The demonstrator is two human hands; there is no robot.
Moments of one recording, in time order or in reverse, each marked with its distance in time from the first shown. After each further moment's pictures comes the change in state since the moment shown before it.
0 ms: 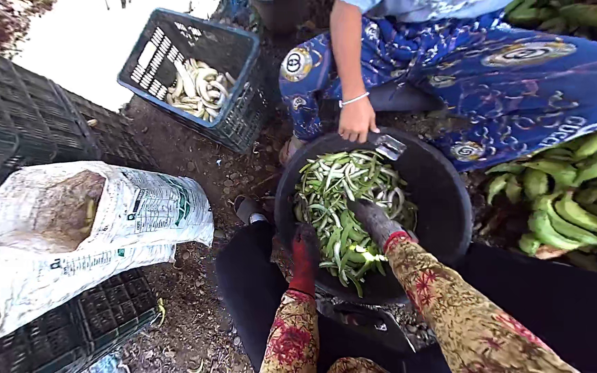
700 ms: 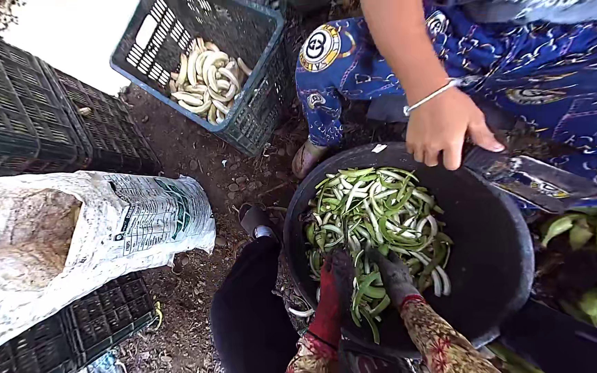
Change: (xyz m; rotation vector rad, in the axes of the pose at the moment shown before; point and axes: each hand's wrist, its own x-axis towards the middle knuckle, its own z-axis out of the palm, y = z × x) left_hand 0.012 0.011 0.036 -0.166 -0.143 -0.110; right_hand 0.035 0.083 0.041 0.068 0.193 0.240
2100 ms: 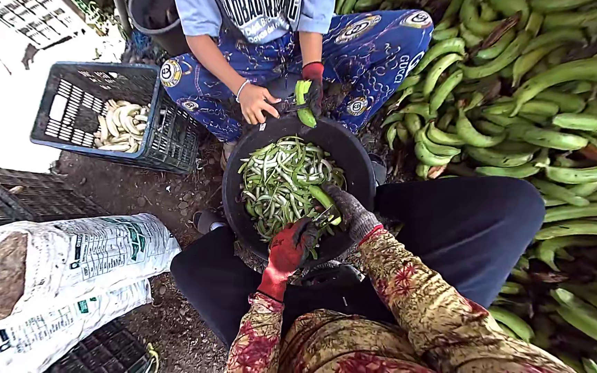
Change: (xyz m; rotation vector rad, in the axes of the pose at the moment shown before) left_hand -0.099 -0.013 0.012 1.161 -0.610 0.541; right_hand -0.120 0.018 -0.126 0.929 -0.301 -0.094
